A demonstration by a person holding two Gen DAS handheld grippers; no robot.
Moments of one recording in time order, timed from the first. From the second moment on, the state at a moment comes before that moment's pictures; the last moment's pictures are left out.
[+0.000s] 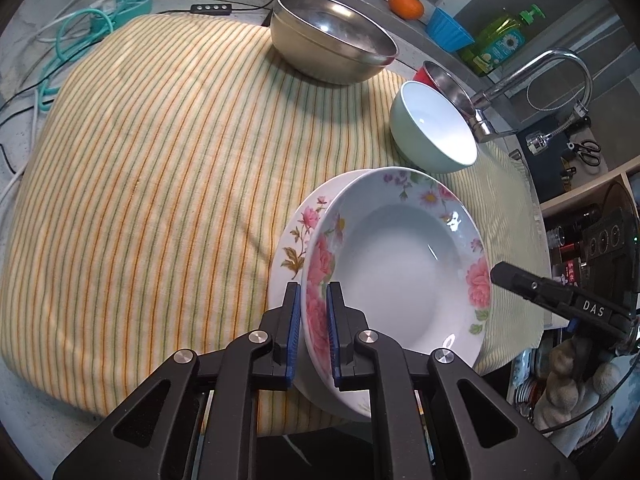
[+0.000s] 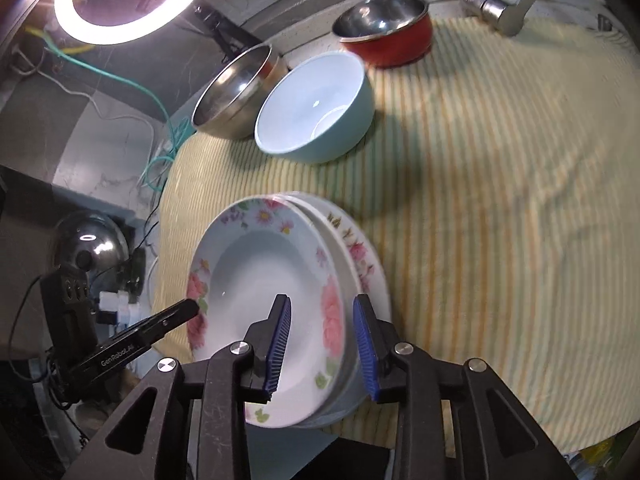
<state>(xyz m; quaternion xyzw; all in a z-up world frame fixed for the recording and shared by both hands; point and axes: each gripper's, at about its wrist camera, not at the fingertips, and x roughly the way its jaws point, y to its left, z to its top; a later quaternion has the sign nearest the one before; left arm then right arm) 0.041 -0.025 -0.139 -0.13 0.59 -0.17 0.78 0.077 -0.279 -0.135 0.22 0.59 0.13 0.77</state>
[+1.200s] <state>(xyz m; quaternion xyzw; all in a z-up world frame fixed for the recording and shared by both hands) 0.153 0.070 -0.071 -0.11 0.52 -0.16 0.83 0.161 -0.217 -0.064 0.21 0.50 0.13 0.83</state>
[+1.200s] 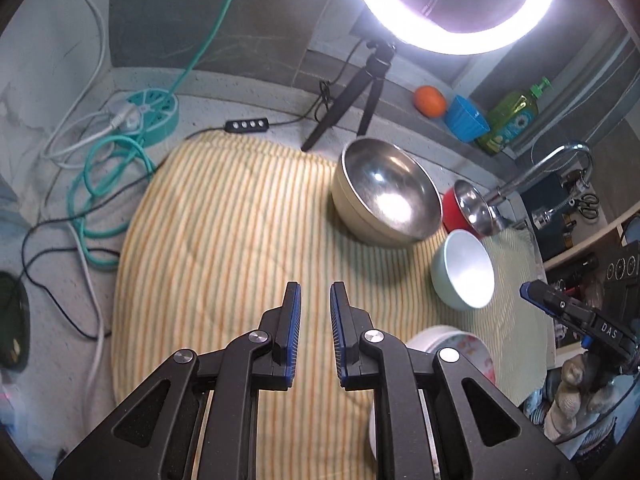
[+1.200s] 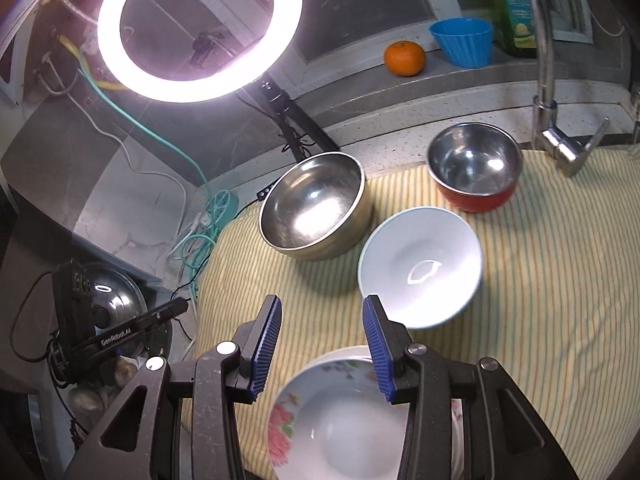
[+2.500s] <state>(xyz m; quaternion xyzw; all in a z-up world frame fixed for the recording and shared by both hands) 0.292 0.015 -0.116 -0.12 0.57 -0.22 0.79 0.295 -0.213 -0.136 0.27 0.54 0.05 0.80</state>
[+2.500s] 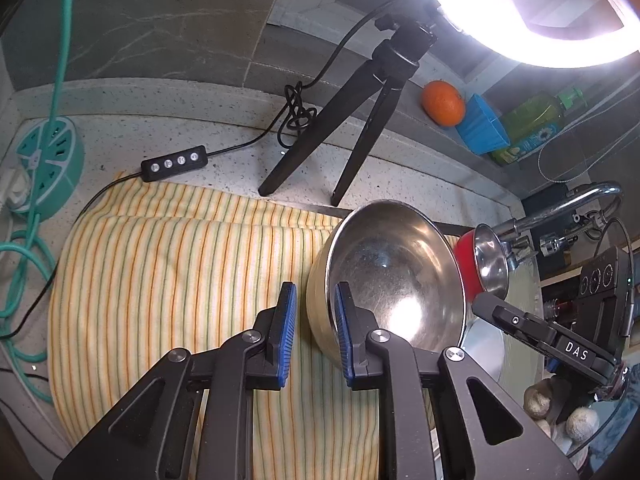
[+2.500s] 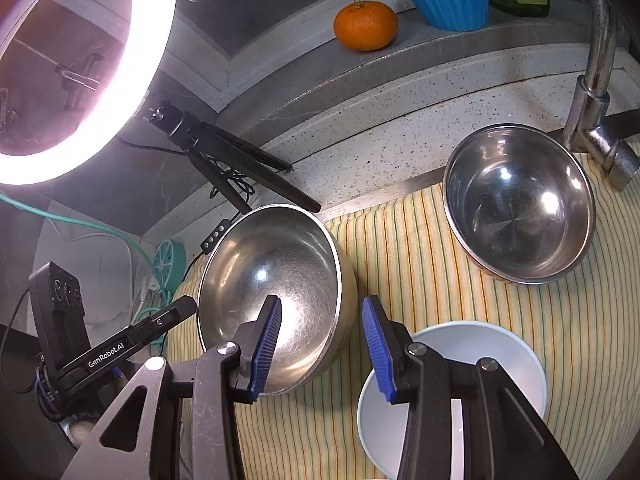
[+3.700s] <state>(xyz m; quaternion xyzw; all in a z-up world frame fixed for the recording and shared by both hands) 0.288 -0.001 -0.119 -0.09 0.57 -0.21 0.79 0.305 -0.209 -0.153 0.24 0.56 0.04 0.79</state>
